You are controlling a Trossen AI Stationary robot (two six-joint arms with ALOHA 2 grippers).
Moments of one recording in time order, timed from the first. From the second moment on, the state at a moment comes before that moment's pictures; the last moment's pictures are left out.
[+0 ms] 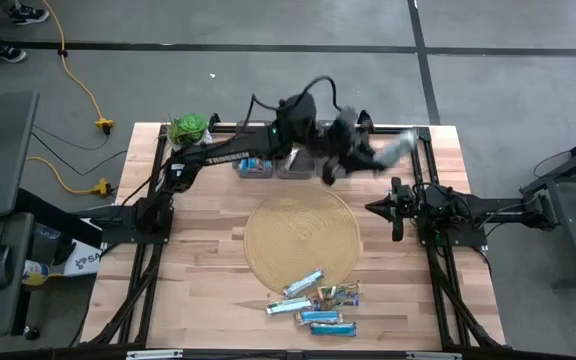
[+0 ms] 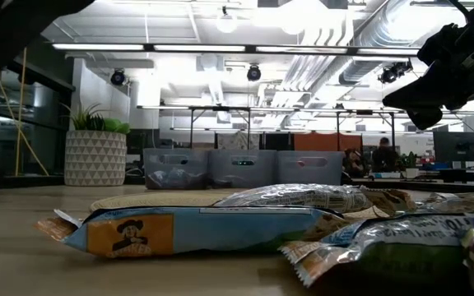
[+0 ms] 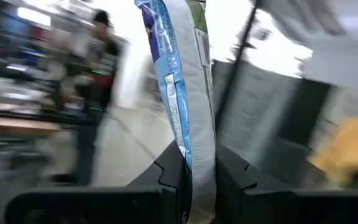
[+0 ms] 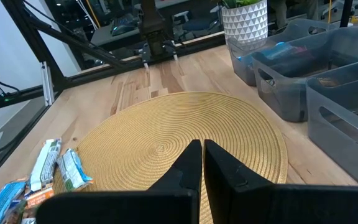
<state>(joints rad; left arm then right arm) 0.17 2.17 2.34 0.17 0.70 -0.48 -0.03 0.18 0.05 -0.06 0.05 0.27</state>
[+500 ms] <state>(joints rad) 0.34 2.19 2.34 -0.27 -0.21 -0.53 -0.03 0.18 0.05 -0.06 0.05 0.27</state>
